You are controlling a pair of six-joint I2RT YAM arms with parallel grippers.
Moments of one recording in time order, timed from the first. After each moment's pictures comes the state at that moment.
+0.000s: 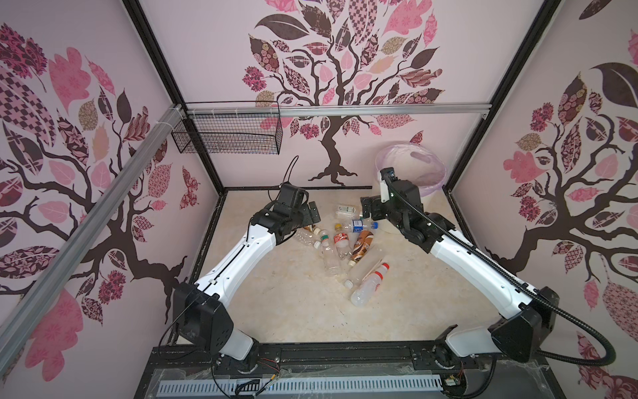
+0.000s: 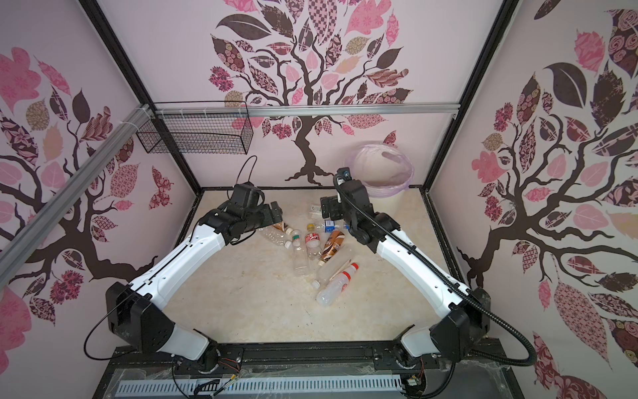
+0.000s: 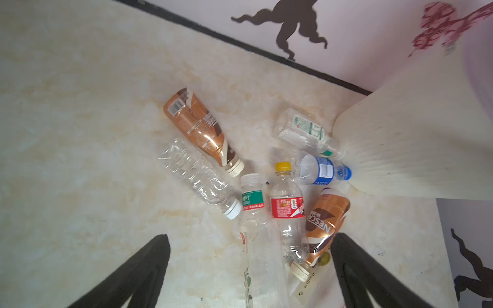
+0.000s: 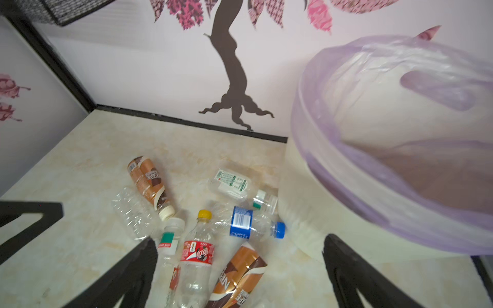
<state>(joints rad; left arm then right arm) -0.43 1.53 1.40 -0.67 -0.12 -0.63 0.61 1.40 1.33 -0.38 0.29 0.18</state>
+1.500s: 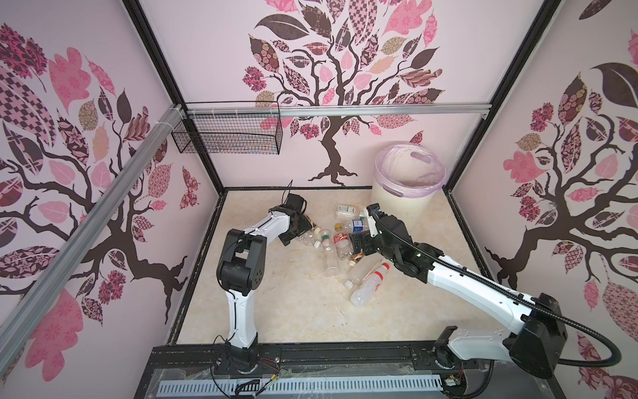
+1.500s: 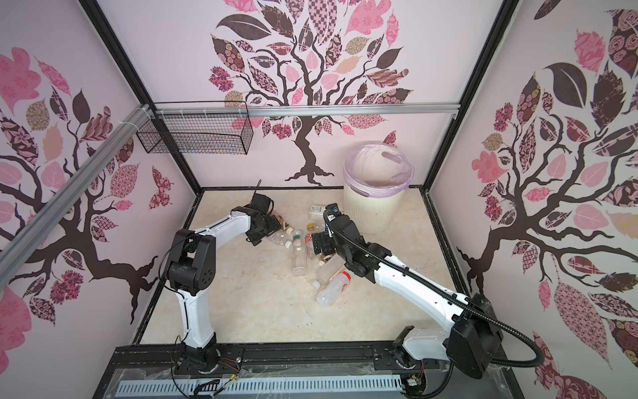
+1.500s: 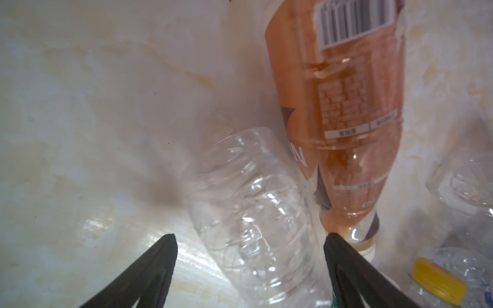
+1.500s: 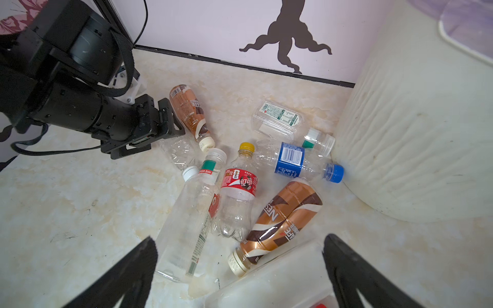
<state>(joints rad) -0.29 2.04 1.50 -0.62 -0.06 -0.86 0.72 1.28 1.01 -0.26 0.24 0.26</state>
